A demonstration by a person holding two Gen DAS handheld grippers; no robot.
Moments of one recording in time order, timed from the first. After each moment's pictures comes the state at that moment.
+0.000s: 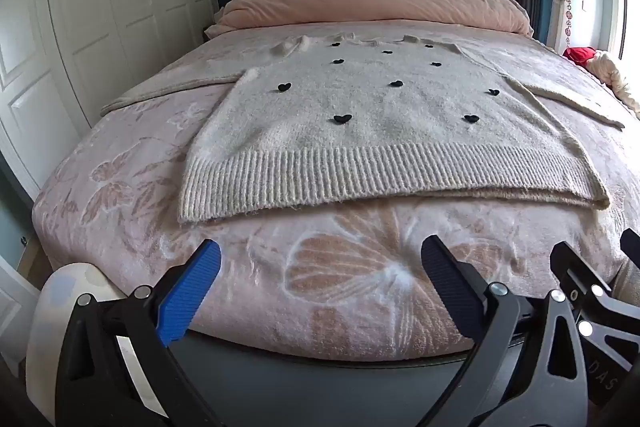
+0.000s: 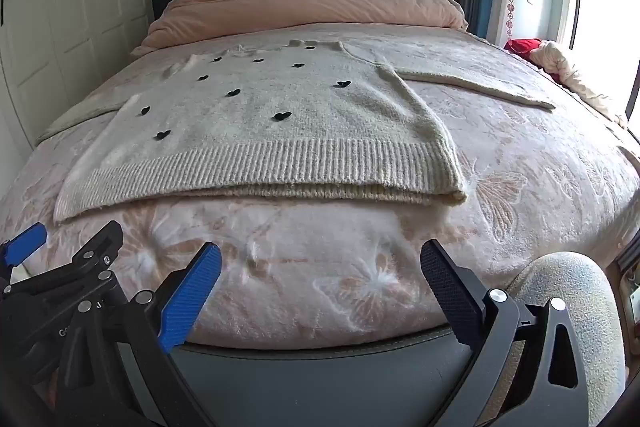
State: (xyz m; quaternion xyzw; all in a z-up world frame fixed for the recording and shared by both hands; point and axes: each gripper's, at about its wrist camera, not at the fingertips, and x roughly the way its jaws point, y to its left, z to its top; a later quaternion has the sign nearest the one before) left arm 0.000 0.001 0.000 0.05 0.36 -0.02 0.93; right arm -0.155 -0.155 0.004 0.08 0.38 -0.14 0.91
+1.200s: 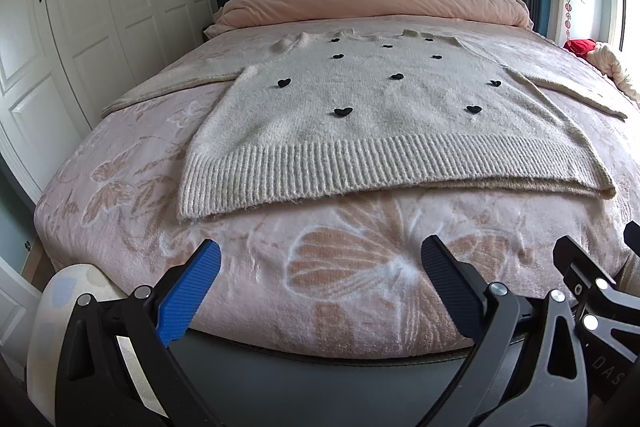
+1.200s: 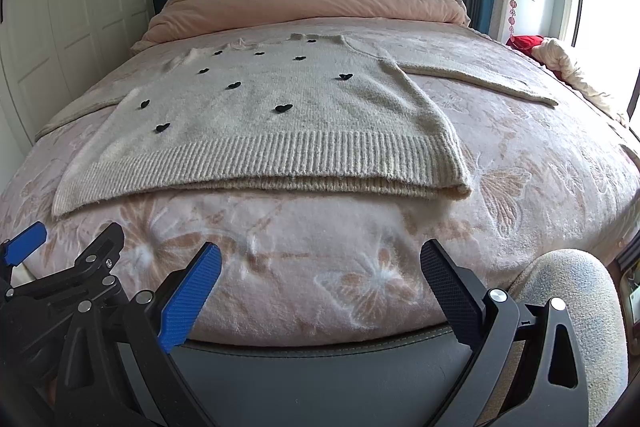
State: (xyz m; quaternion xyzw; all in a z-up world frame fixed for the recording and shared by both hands) left arm -0.001 0.003 -0.009 0.06 0.36 -0.02 0.93; right arm -0.154 -0.155 -0.002 0.08 0.38 -0.14 0.91
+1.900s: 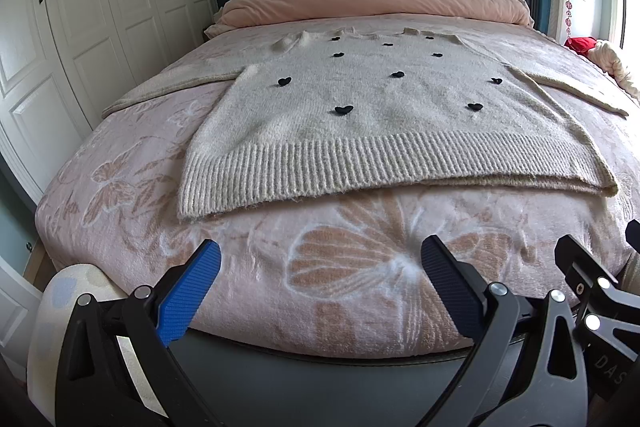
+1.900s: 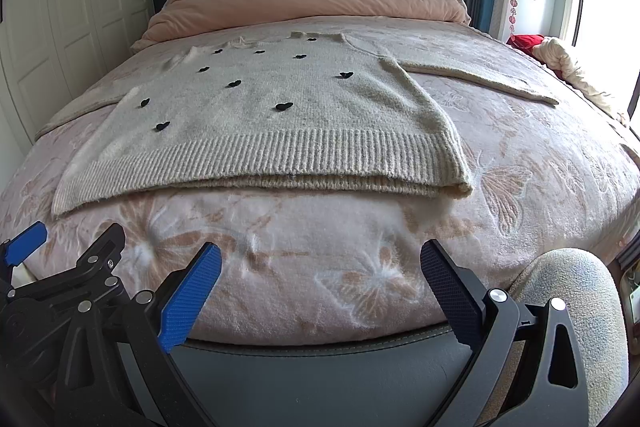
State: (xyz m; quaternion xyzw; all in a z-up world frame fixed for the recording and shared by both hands) left arm 0.000 0.002 -0.012 0.07 0.36 -0.02 0.93; right arm -0.154 -0.155 -0.002 0.08 0.39 -0.14 0.91
